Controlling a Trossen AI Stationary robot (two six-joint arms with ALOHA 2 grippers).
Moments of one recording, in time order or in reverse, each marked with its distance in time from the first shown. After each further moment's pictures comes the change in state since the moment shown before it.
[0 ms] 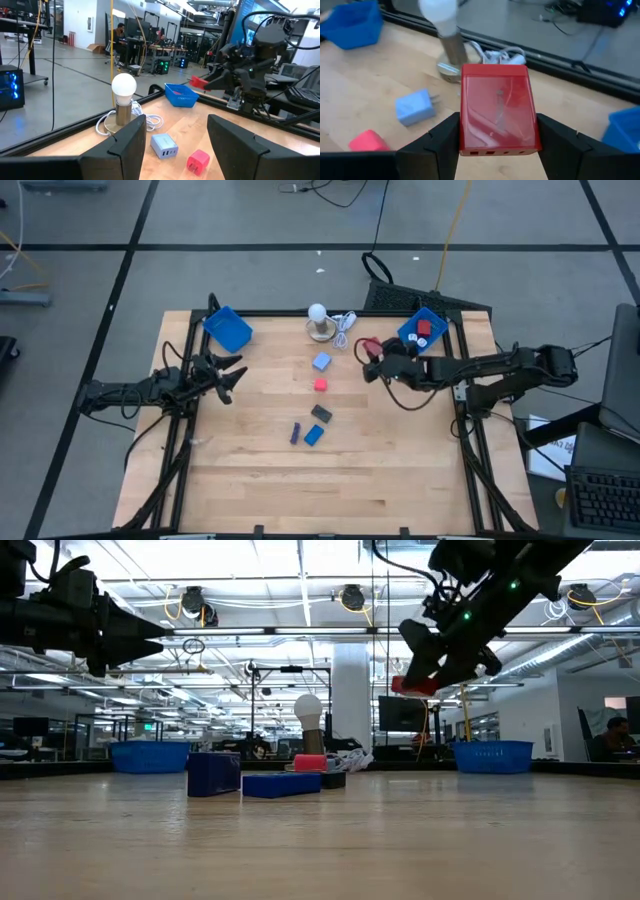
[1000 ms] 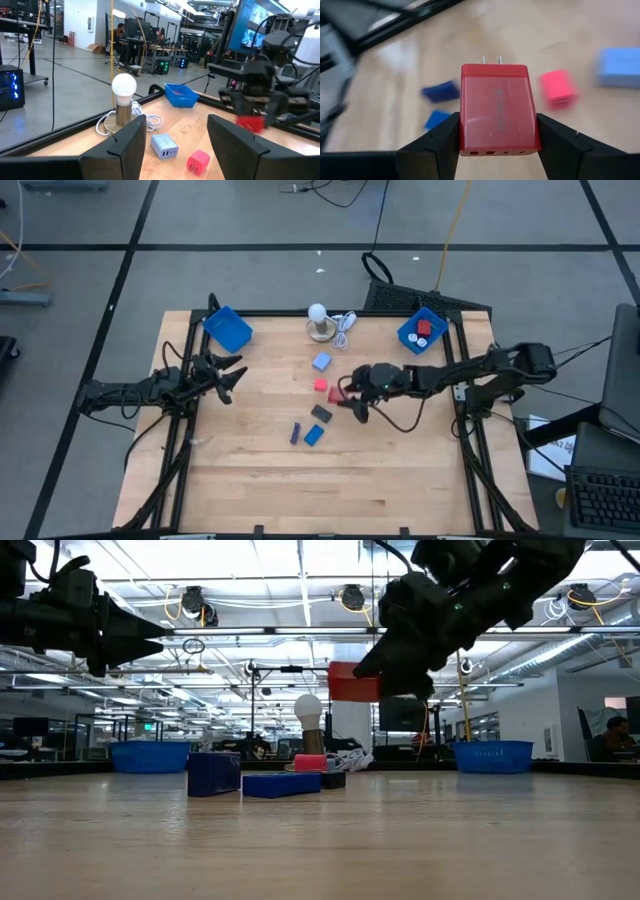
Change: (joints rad) left arm 0.000 0.000 0.000 0.000 -0.001 -0.001; right arm 0.069 0.203 0.000 0.425 -0.784 -0.265
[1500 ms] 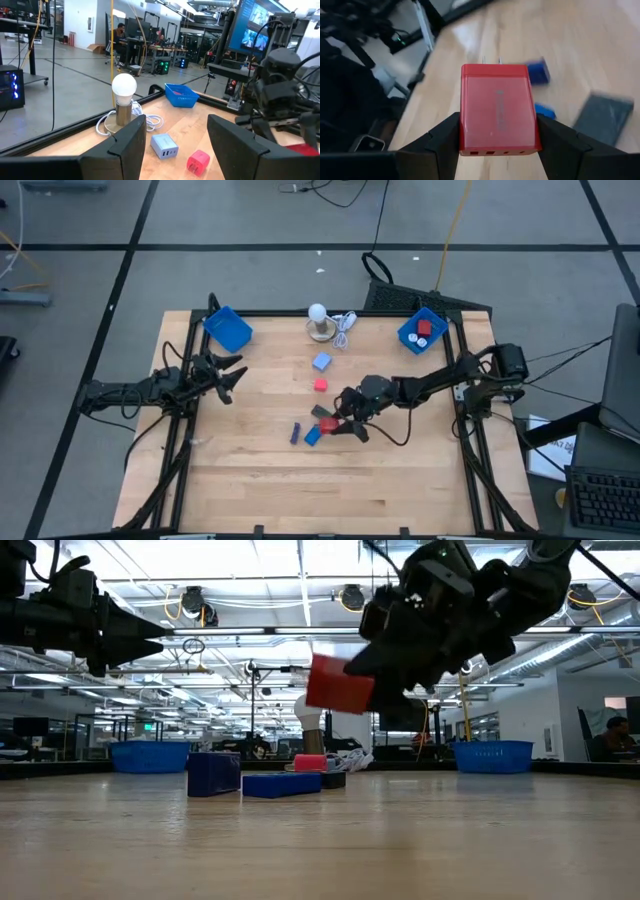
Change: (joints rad) left arm 0.000 0.000 0.000 0.000 0.000 0.000; right arm 0.047 0.219 0.000 0.314 -0.309 0.032
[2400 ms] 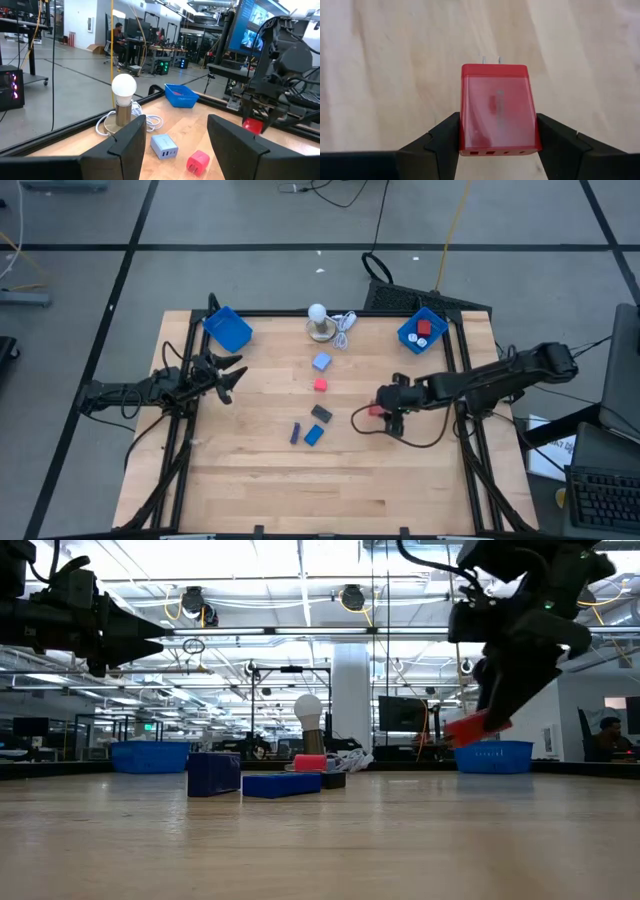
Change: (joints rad) left arm 0.000 0.000 -0.001 0.005 0.000 0.000; right arm 0.118 -0.427 0.000 -1.086 0.527 -0.104
